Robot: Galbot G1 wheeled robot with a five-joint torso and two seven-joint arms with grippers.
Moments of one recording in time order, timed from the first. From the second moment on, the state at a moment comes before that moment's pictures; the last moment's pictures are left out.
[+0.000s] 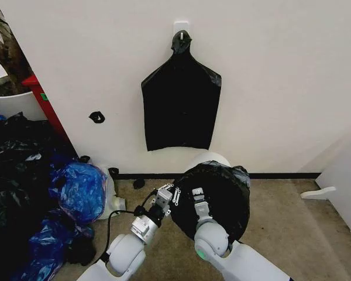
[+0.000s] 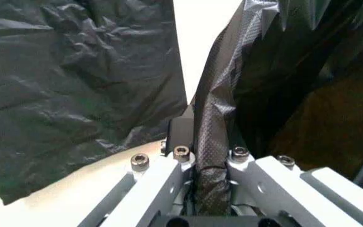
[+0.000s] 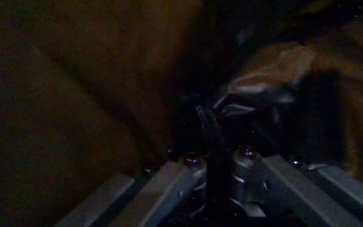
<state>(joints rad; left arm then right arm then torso) 1.22 -1.11 -0.02 -1.88 -0.15 -0.28 -0.01 -0.96 1.17 -0.30 1.72 0.42 -0.50 0.79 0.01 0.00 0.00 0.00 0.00</state>
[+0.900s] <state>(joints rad) 1.23 -1.10 -0.03 -1.89 -0.15 -0.28 -0.01 -0.97 1.10 -0.26 1.75 0.39 -0.47 0.75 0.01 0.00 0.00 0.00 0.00</state>
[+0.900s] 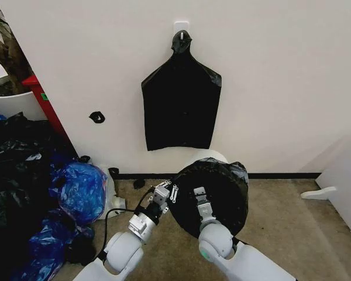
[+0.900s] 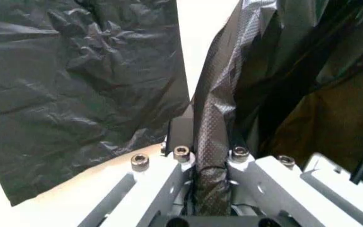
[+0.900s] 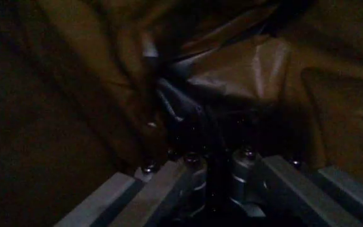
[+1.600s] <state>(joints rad) 1.19 -1.10 -0.04 -1.89 -0.36 -0.13 -0.04 -1.11 1.02 -0.18 1.82 -0.09 0.20 0.29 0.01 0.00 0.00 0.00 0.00</state>
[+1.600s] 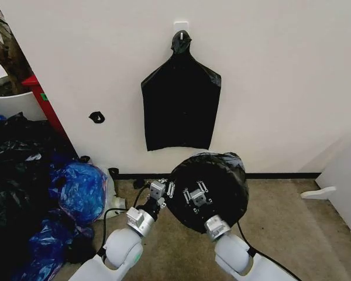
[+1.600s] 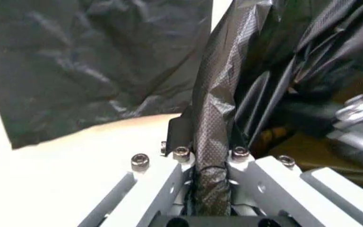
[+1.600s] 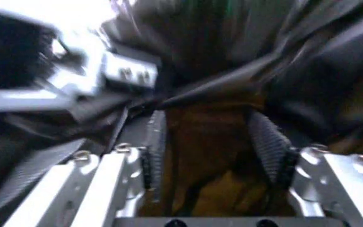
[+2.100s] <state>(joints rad) 1.19 -1.11 -0.03 -1.88 -0.38 -0.11 -0.04 -1.11 1.01 -0.18 1.96 0.28 -0.19 0.49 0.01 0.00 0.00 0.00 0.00</state>
